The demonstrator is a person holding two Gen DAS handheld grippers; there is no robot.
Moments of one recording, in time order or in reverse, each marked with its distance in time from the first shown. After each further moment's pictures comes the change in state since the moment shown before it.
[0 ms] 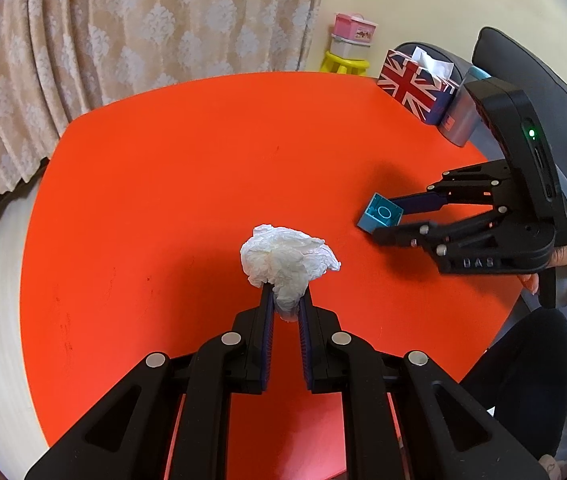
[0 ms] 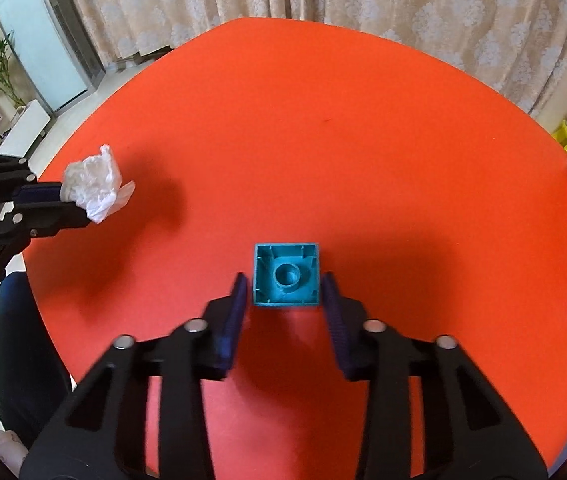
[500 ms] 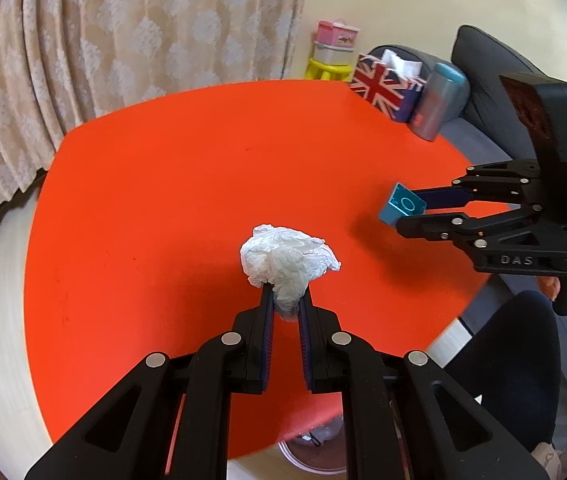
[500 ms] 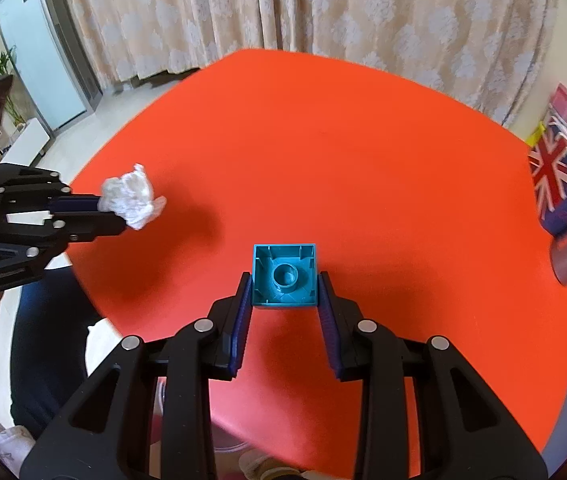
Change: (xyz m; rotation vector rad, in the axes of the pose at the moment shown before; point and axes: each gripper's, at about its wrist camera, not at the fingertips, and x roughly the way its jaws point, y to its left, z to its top) left arm -0.035 -0.034 -0.022 0.042 -0.035 -0.024; right arm -0.078 0.023 -0.037 0.038 -0.092 -0.030
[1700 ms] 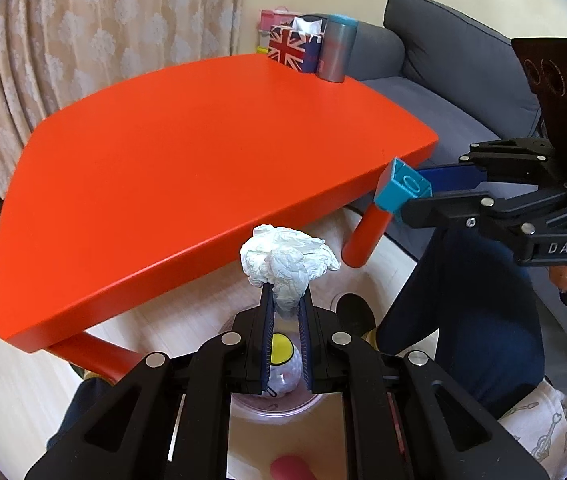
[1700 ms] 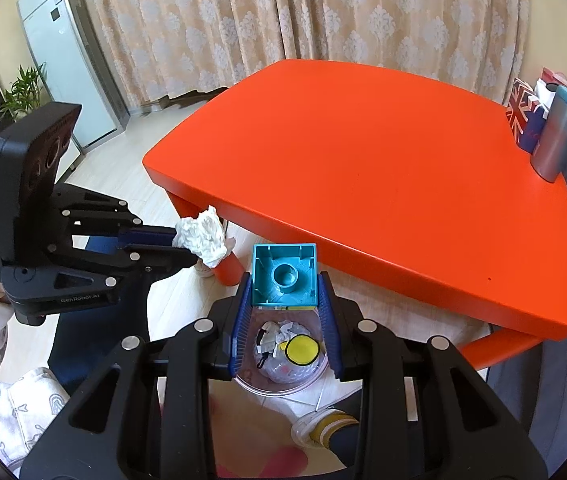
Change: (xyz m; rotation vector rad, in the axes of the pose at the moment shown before) left arm -0.038 -0.096 -0.111 0.108 0.025 -0.072; right arm -0.094 0.068 -0.146 0.045 -0.100 0.070
